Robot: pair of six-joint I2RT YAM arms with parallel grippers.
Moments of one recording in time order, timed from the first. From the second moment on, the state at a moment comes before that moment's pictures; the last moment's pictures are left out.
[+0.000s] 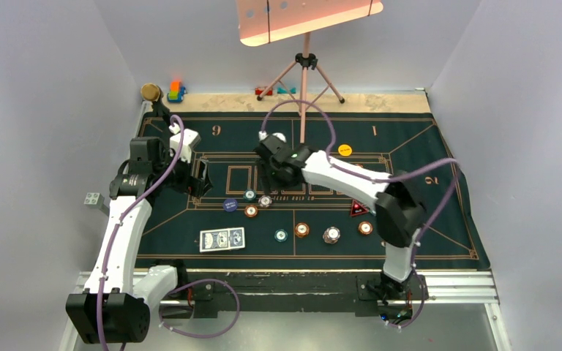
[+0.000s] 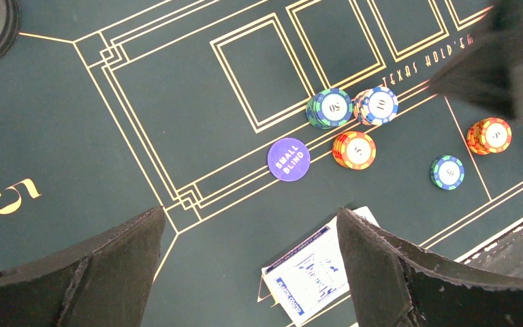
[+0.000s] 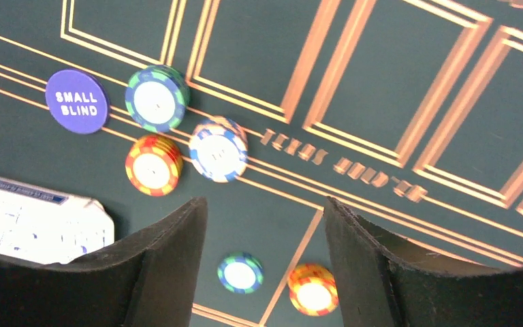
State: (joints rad) left arm 0.03 1.00 0.95 -0.77 0.44 0.25; right arm 0.91 1.93 1.57 -0.74 0.21 0.53
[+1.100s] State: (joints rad) left arm 0.03 1.00 0.95 -0.77 0.48 0.27; right arm 0.85 1.39 0.83 -0.84 0.22 0.75
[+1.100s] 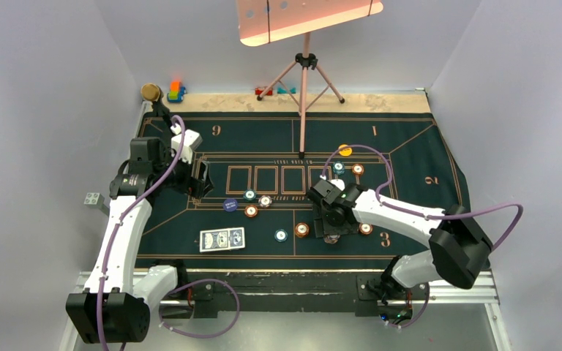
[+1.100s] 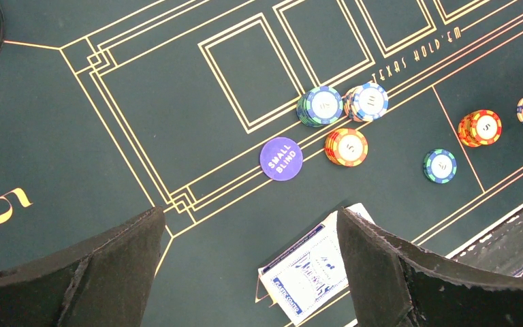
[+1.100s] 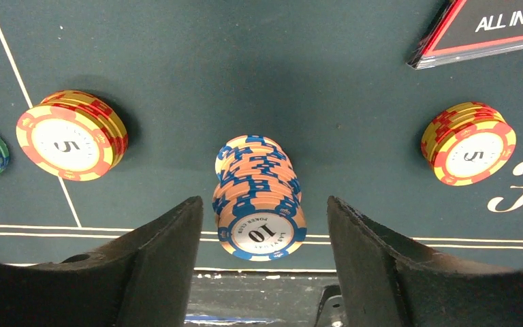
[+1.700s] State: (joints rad) left arm 0.03 1.00 0.95 -0.77 0.47 0.27; right arm 0.84 1.42 0.82 -0.79 0.21 0.76
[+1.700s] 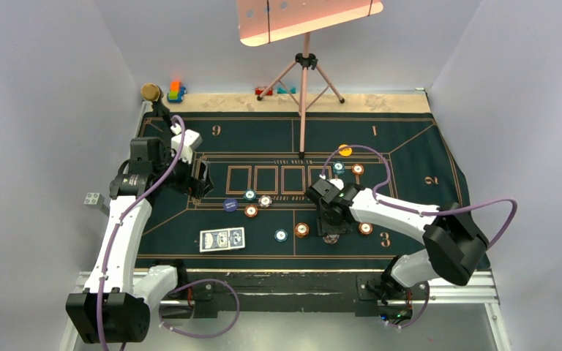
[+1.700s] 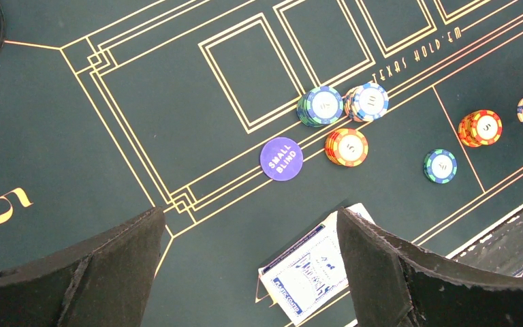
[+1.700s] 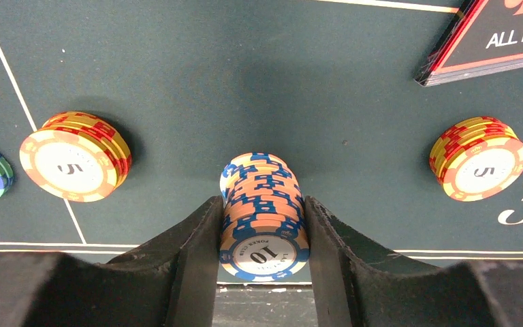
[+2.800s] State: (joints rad) left arm 0.03 1.00 0.95 -0.77 0.47 0.27; right arm 0.48 1.67 1.27 -0.81 0.23 0.59
